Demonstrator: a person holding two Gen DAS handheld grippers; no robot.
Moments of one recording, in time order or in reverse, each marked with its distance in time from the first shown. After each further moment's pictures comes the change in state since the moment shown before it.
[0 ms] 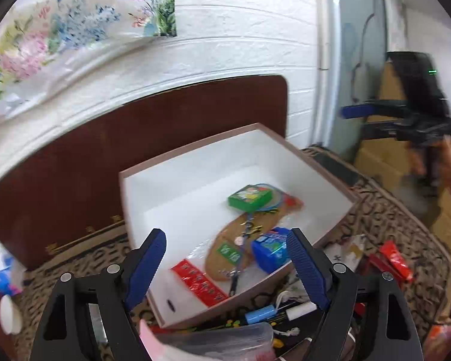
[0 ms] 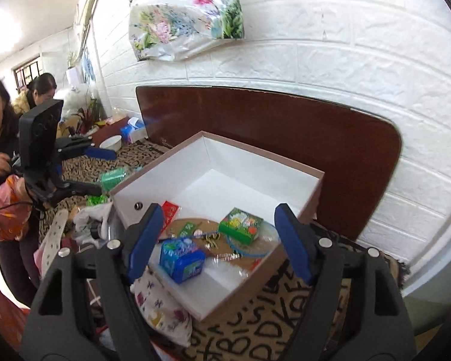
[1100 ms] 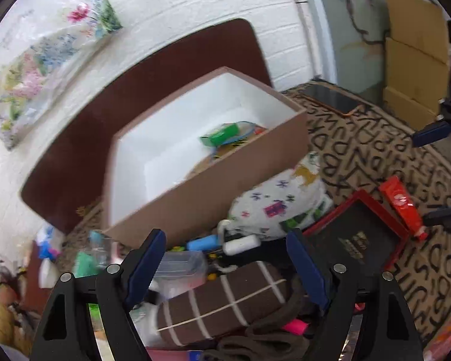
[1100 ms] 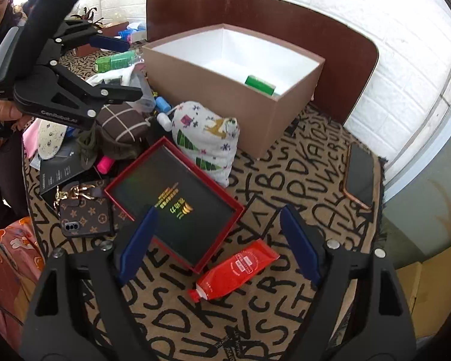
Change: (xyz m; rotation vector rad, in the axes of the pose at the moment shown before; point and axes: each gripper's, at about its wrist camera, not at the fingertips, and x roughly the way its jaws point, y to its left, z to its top) left arm -0.005 -0.150 -0.059 0.114 0.186 0.157; right arm -0.050 0.117 -0.173 -0.099 0.323 -0.182
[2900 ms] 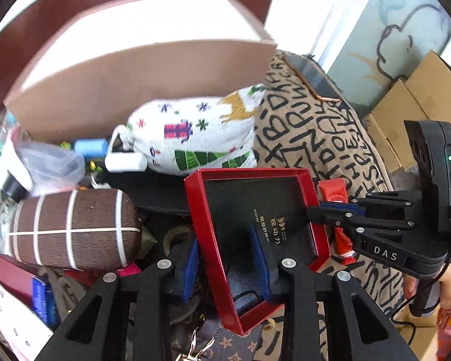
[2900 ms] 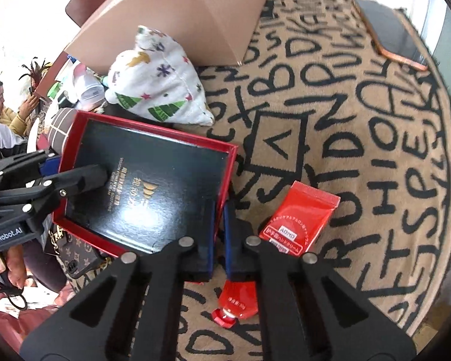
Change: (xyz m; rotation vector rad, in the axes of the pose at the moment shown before) left arm 0.042 -0.039 -0.017 -0.418 0.223 -0.267; right arm 0.081 -0.056 -0.037 0.488 0.235 0.196
